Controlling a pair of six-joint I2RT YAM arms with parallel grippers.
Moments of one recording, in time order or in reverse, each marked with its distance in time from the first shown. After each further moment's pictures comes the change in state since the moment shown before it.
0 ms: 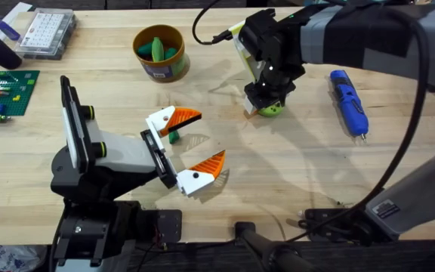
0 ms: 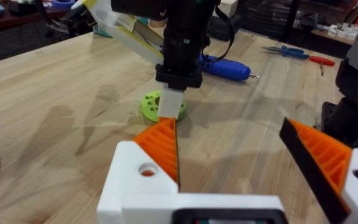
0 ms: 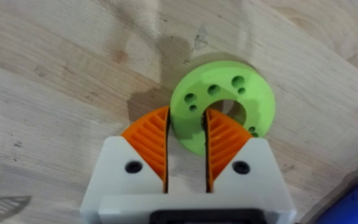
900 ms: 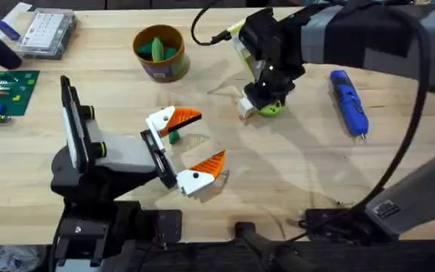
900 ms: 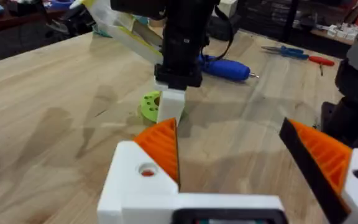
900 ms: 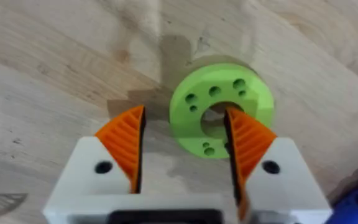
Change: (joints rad) left arm 0.000 0.000 0.000 -0.002 0.000 0.000; right arm 0.000 -0.002 0.000 0.008 -0.005 -0.027
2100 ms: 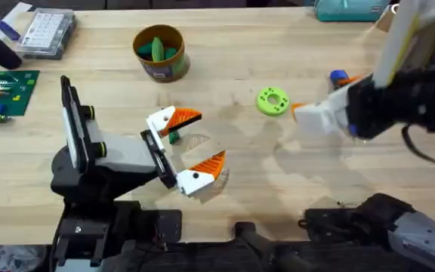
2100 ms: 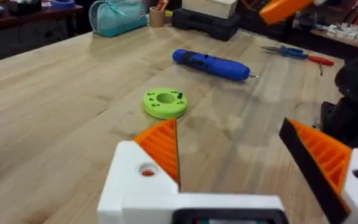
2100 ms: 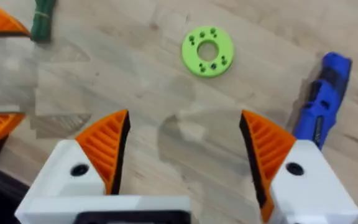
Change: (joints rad) left arm 0.000 0.000 0.000 0.000 0.000 0.000; right arm -0.024 -0.932 -0.173 -0.246 -0.051 0.050
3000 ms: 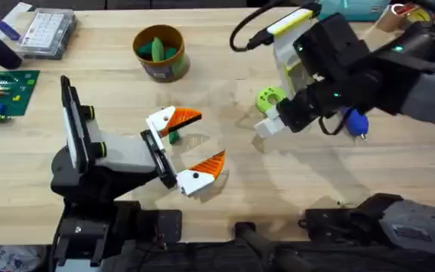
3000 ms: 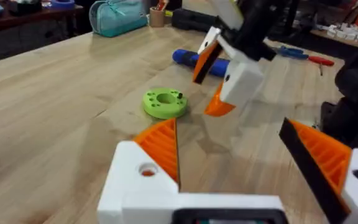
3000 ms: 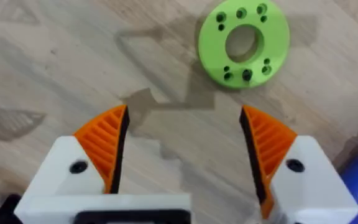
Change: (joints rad) left arm 0.000 0.000 0.000 0.000 0.000 0.000; right arm -0.018 0.414 -0.195 0.326 -0.068 -0.151
